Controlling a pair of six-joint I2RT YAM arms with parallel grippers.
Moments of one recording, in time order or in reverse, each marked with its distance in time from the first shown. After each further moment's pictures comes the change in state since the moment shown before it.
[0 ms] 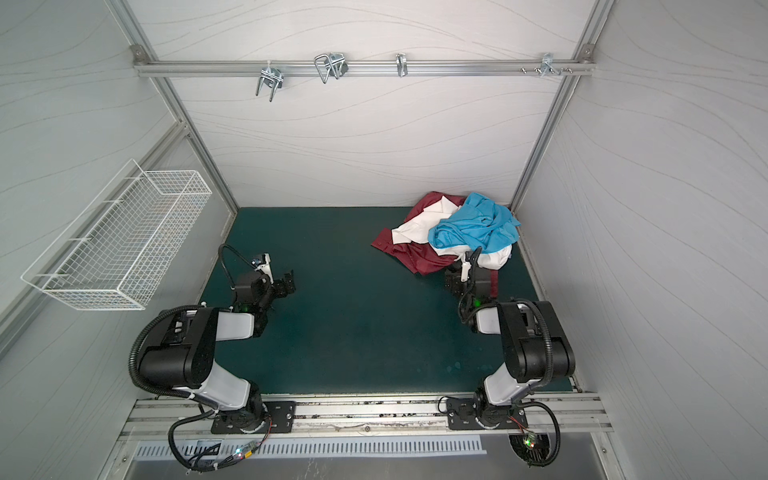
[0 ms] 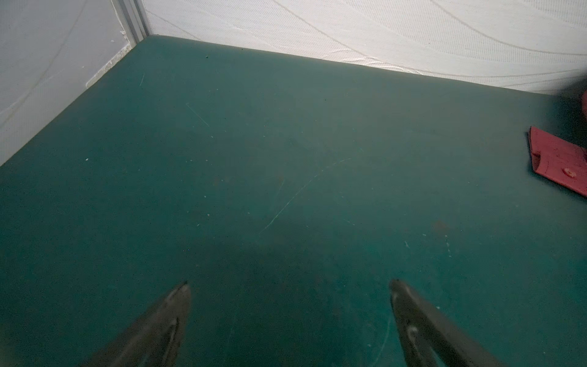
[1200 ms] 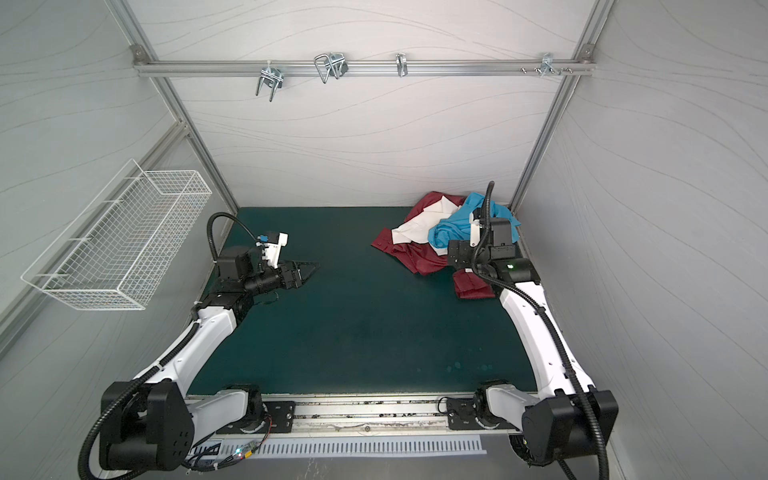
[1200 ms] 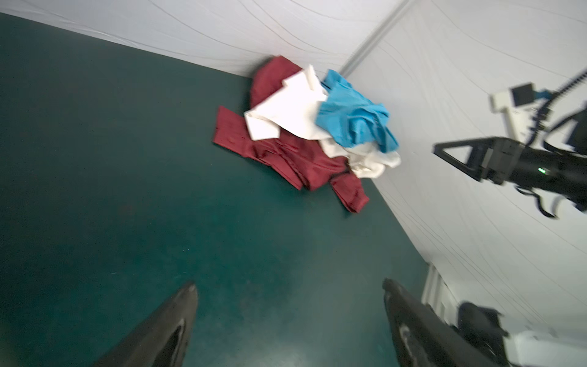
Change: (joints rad) left arm -0.093 -0.403 0.307 -0.737 0.889 -0.219; right arm 0.080 -0.389 0.740 -1.392 -0.062 0.080
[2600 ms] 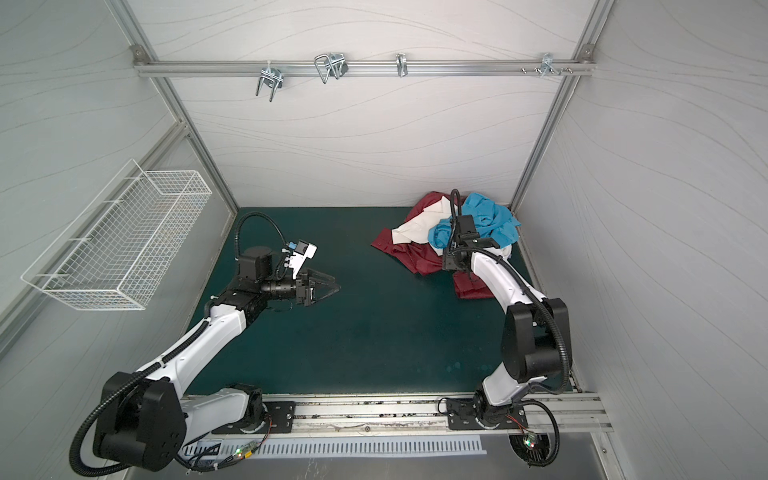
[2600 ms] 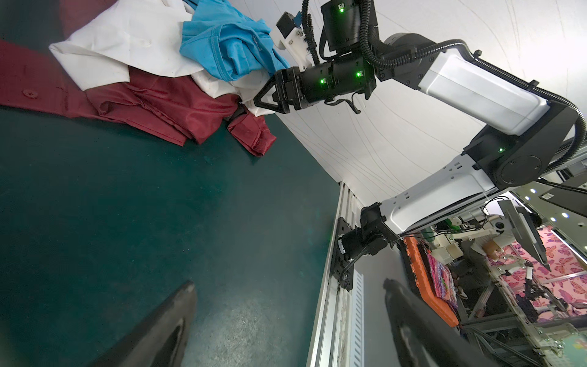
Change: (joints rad) left arm -0.143 0.021 0.010 -0.047 0.240 0.073; right arm 0.033 0.407 0.055 0.026 0.237 0.105
